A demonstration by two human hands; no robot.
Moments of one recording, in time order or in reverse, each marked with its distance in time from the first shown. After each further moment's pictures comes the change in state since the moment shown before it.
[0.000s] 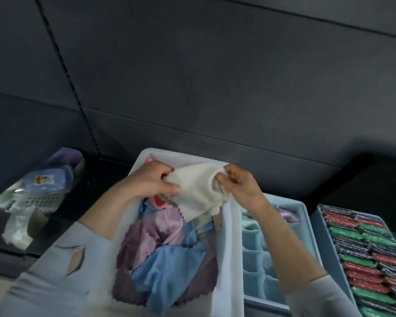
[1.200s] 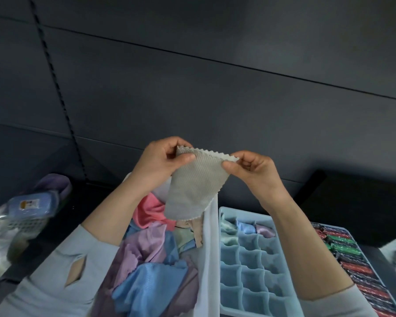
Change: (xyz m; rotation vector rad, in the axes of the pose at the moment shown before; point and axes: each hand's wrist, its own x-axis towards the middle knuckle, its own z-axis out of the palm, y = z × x) left_hand -0.027 0.112 -0.013 -0.478 0.399 0.473; right_hand -0.056 -0.105 -0.082 0.262 0.071 -0.294
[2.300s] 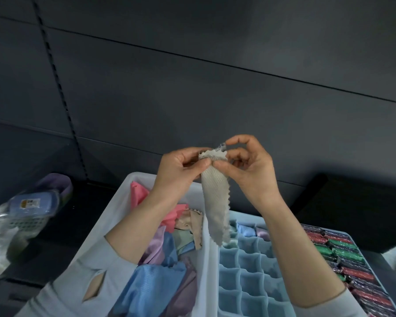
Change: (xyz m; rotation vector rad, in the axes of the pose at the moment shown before) left_hand -0.014 0.016 0.048 -0.397 0.091 -0.073; right_hand 0.002 -0.012 0.017 -0.067 0.065 -0.184
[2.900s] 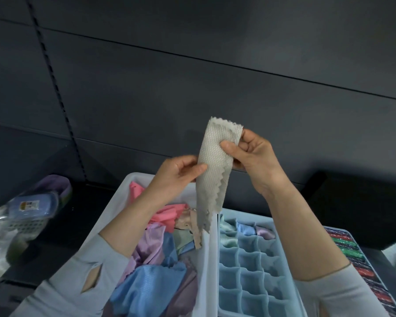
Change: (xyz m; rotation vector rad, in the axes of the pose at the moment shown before) left_hand 0.005 -0.016 -0.016 0.149 -0.150 -0.062; right_hand 0.025 -0.007 -0.013 0.228 -0.075 0.230
